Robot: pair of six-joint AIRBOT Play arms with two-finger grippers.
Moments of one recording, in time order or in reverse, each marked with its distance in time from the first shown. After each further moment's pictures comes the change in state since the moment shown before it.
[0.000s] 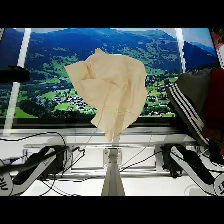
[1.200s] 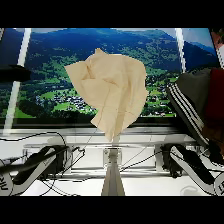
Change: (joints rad) left arm 0.000 0.000 0.000 -0.072 0.000 0.000; right arm 0.000 0.000 -0.064 0.027 -0.034 0.072
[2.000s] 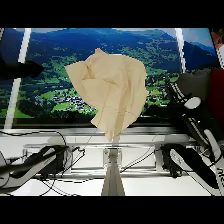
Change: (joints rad) left arm 0.000 -0.109 -0.001 -0.180 0.001 0.000; right arm 0.299 0.010 -1.190 0.567 -0.537 -0.058
